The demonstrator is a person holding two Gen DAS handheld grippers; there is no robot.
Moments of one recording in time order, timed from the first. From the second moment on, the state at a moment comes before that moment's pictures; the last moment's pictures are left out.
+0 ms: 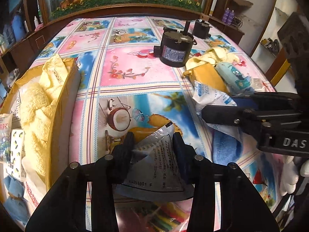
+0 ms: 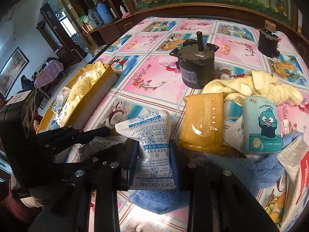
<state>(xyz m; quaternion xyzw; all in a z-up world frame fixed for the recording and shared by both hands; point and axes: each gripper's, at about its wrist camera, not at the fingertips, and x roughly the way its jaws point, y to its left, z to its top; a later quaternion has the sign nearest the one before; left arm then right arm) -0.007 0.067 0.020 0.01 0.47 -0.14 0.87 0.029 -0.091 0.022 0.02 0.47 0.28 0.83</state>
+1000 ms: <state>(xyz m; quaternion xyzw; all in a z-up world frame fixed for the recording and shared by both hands) -0.093 0.282 0.084 -0.17 0.37 0.01 0.91 -0.022 0.026 0.081 0.01 0.43 0.39 0.81</state>
